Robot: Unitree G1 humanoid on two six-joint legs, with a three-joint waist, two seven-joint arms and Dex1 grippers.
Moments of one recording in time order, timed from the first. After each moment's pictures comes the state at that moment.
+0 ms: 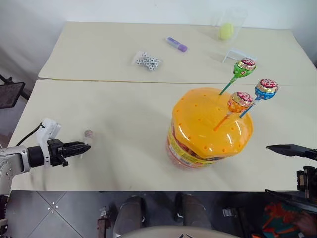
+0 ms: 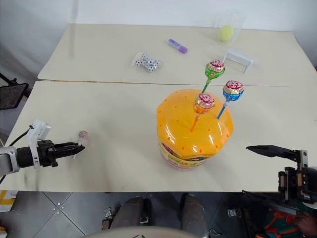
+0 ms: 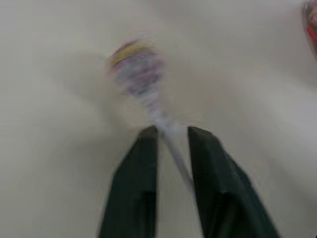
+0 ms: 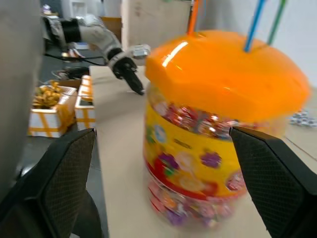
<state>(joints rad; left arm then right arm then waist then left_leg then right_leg) -0.06 0.95 0.33 -0.03 -0.57 0.88 -0.97 0.36 -0.77 -0.71 -0.39 0.98 0.11 1.53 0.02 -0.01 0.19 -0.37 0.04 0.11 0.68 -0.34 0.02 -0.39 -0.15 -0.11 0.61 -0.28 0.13</state>
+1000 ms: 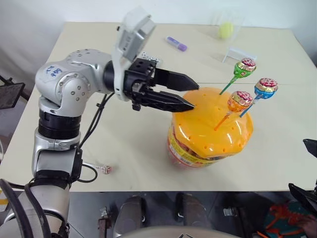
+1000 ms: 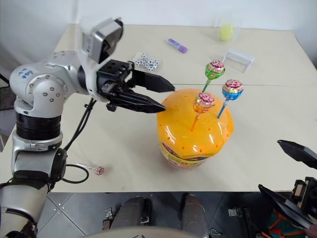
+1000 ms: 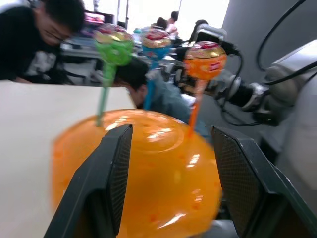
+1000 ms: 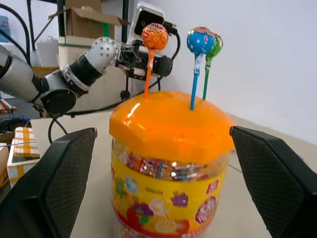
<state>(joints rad) -1.11 0.49 -0.11 -0.06 -0.84 1.00 -1.22 0.53 -0.54 -0.88 -0.62 1.17 0.13 1.29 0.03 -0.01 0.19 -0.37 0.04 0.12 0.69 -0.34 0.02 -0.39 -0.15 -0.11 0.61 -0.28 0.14</state>
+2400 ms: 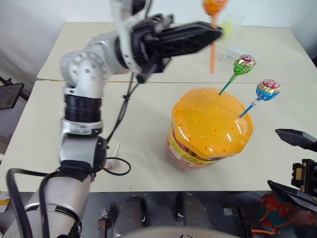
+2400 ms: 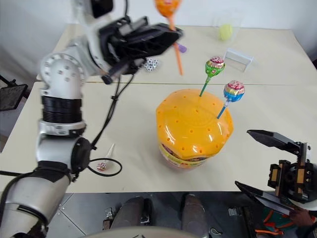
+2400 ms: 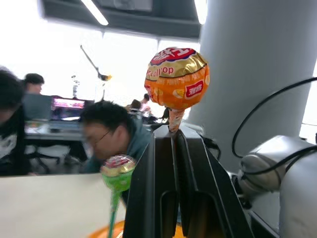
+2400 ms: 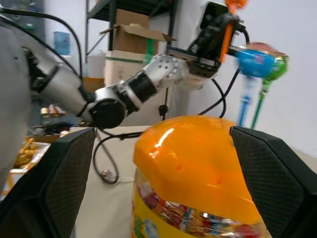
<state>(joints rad) -1.18 0.43 0.09 0.25 -0.87 0.88 -1.24 0.32 -0.67 -0.68 -0.64 1.17 0.18 1.30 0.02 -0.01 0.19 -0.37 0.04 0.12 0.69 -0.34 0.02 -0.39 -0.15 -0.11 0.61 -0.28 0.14</state>
